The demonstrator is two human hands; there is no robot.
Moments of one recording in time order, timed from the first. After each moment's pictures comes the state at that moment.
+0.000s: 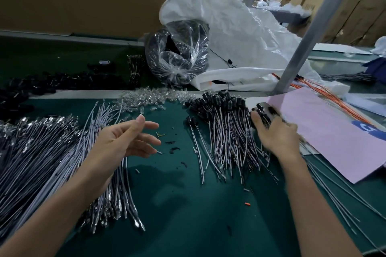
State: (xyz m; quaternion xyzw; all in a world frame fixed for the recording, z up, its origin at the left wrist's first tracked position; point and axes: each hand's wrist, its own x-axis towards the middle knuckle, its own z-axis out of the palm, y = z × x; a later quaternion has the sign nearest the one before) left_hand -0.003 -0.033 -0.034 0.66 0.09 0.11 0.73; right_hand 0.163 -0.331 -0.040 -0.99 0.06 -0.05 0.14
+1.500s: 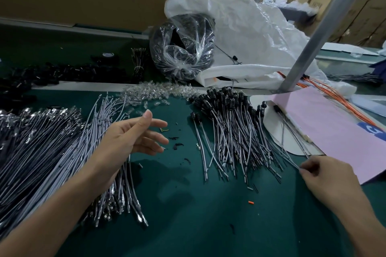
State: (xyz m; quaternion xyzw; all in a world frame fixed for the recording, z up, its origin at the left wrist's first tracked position) left_hand -0.002 -0.035 -0.034 0.67 0.08 0.08 0.74; right_hand 0.086 -0.399 -0.035 -0.99 0.04 -0.05 0.13
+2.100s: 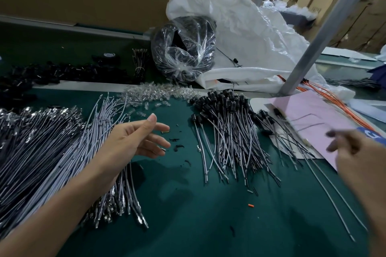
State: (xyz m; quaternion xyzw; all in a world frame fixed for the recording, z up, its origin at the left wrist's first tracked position) left_hand 0.001 -0.037 -0.034 0.67 0.10 0.06 0.73; right_hand 0.105 -0.416 -0.005 -0.93 0.00 -0.25 0.27
